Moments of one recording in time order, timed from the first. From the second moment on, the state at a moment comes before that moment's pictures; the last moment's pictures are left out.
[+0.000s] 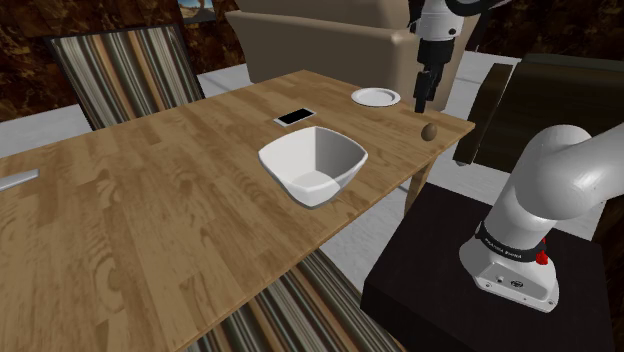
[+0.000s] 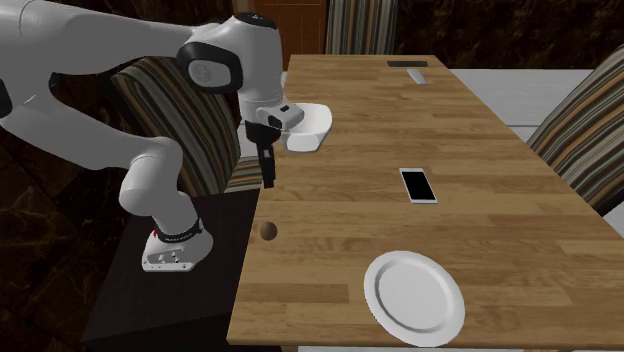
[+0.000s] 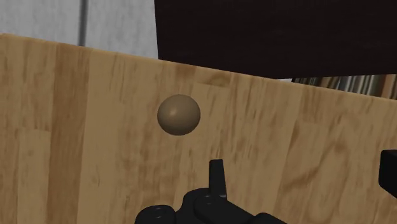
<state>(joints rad) -0.05 -0.79 -0.19 -2.52 -0.13 1.69 -0.20</state>
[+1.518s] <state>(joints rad) -0.13 -0.65 -0.38 -2.69 -0.27 1.96 -0.34</state>
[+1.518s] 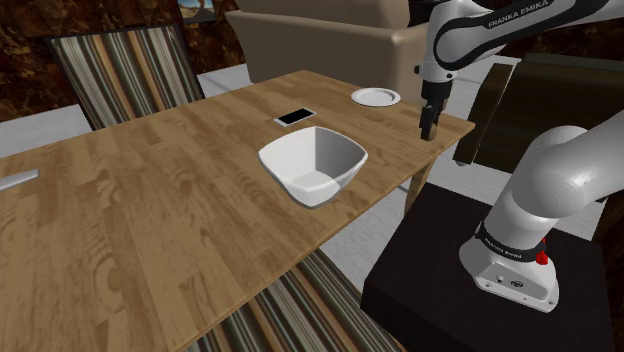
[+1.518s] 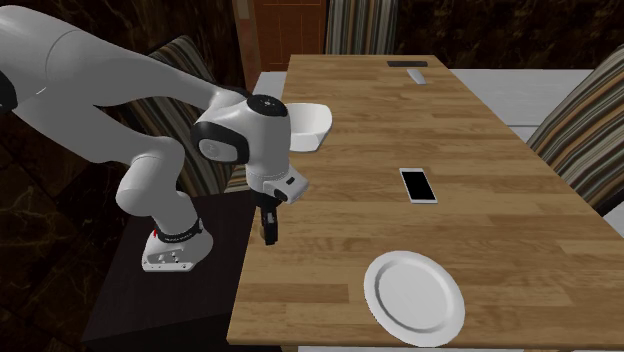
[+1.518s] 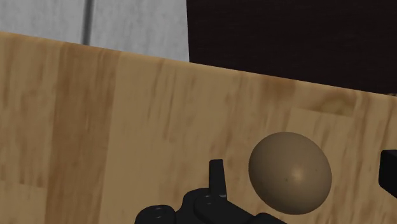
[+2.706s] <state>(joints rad) -0.13 -0.68 -0.35 -2.62 -0.25 1.85 -0.34</state>
